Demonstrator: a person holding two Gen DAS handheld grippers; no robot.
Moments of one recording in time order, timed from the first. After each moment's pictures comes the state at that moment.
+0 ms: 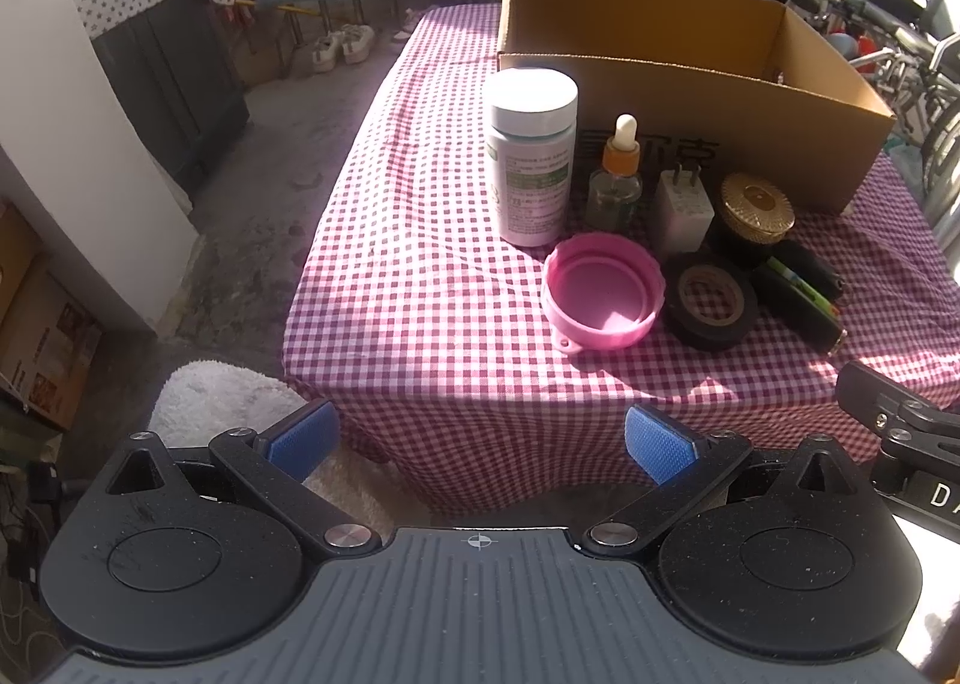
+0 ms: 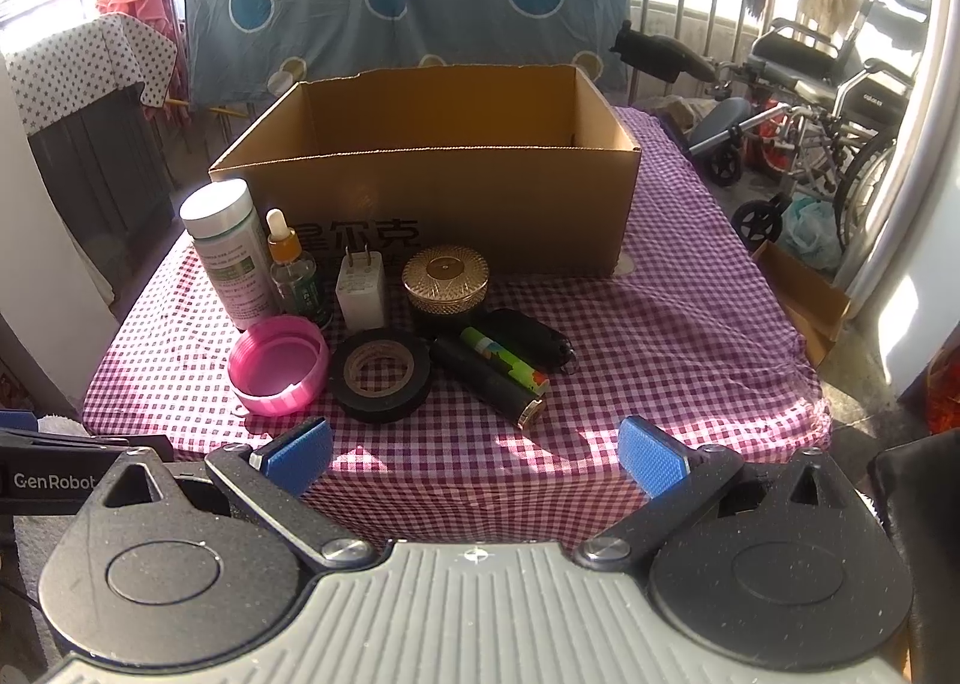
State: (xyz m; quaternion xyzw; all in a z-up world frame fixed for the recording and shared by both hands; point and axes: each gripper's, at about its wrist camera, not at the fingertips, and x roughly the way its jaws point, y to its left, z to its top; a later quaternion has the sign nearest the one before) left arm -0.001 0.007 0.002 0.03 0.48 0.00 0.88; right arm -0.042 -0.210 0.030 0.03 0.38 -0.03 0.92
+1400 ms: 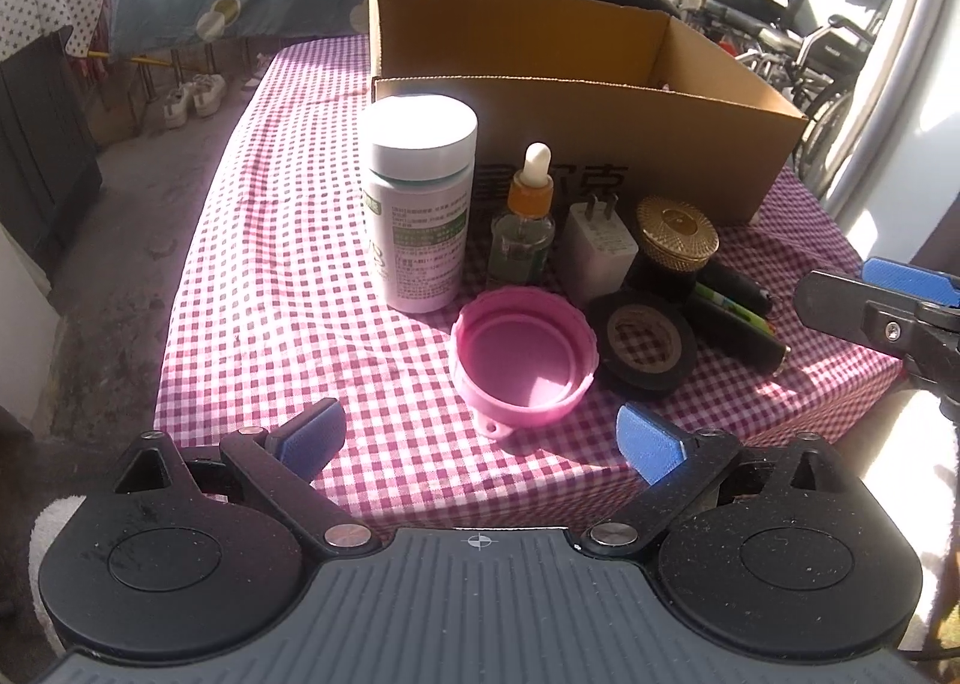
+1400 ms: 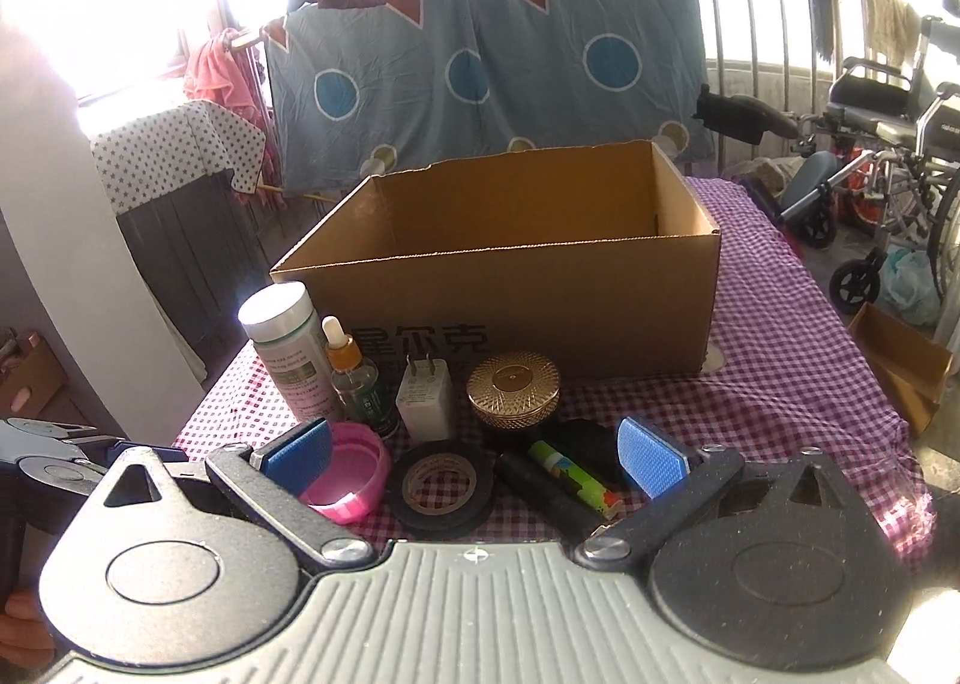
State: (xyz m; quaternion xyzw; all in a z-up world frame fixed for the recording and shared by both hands) left arm 0.043 0.016 -0.029 0.02 0.43 -0.17 0.88; right arm -0.008 -0.230 0.022 0.08 0.30 0.09 0.95
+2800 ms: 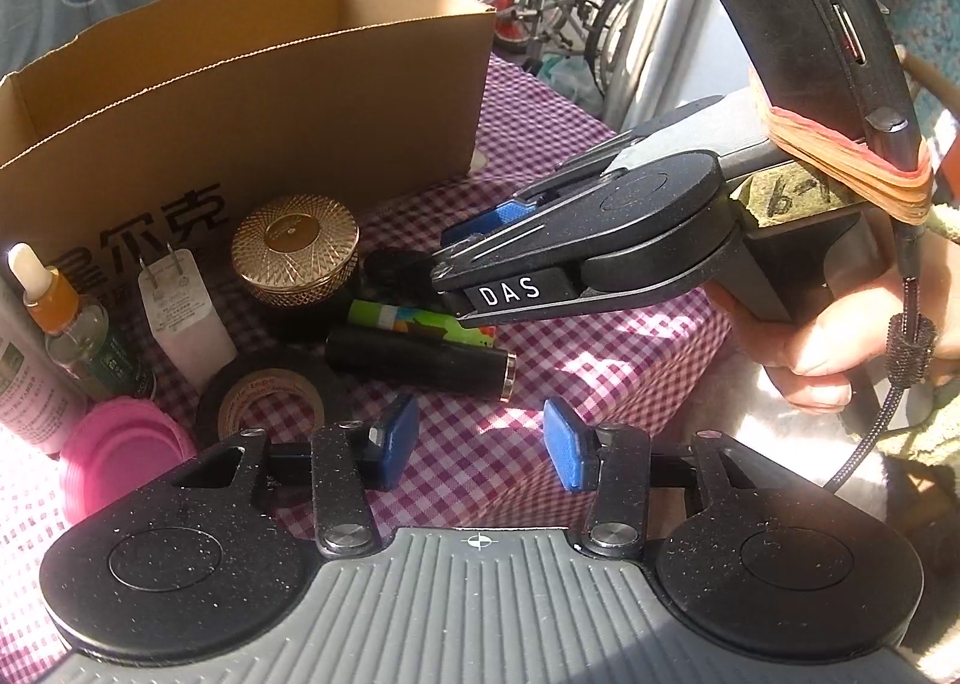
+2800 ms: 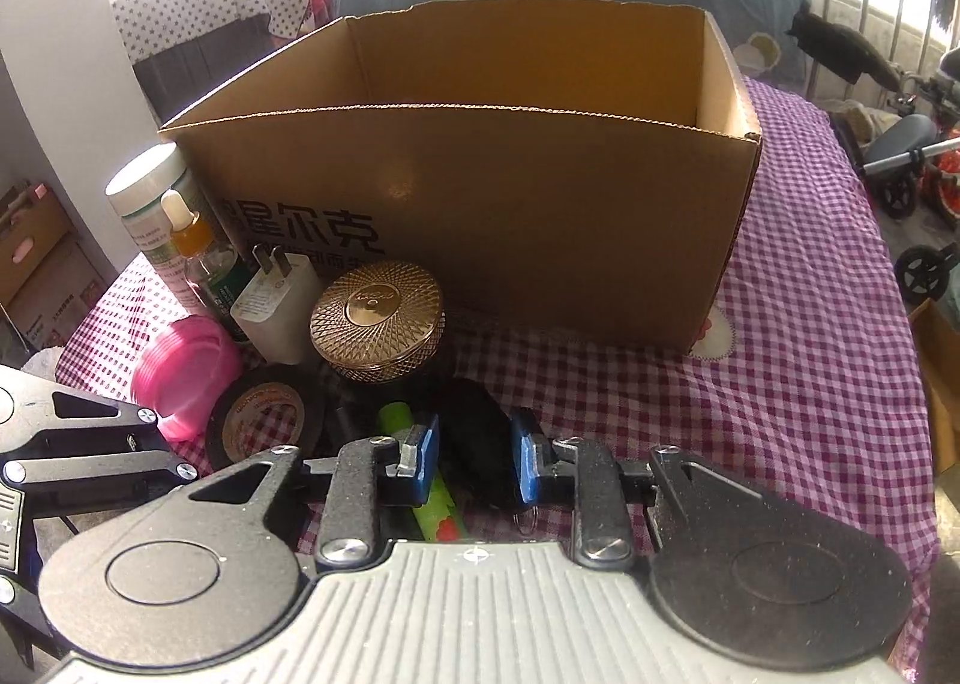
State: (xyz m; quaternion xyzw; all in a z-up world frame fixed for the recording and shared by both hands) left arm 0.048 -0.122 -0.049 0.10 0.43 -0.36 0.82; right arm 0.090 -0.289 -0.039 -0.02 0.42 0.15 0.89
